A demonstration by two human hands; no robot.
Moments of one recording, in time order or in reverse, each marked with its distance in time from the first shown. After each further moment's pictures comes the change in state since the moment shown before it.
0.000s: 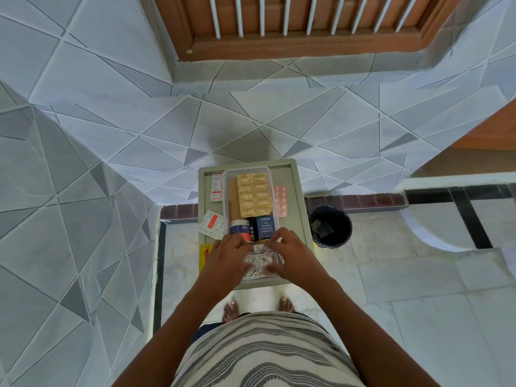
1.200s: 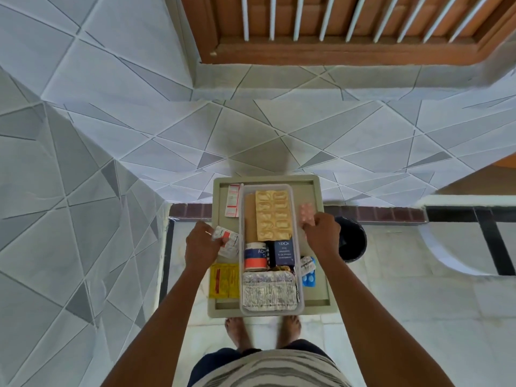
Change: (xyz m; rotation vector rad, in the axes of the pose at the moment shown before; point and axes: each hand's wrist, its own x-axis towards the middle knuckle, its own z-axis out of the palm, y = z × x) left_hand 0.071 -0.118 0.006 -0.475 0.135 -0.906; right_hand 0.126 0.051 -0.016 0.315 0.324 0.741
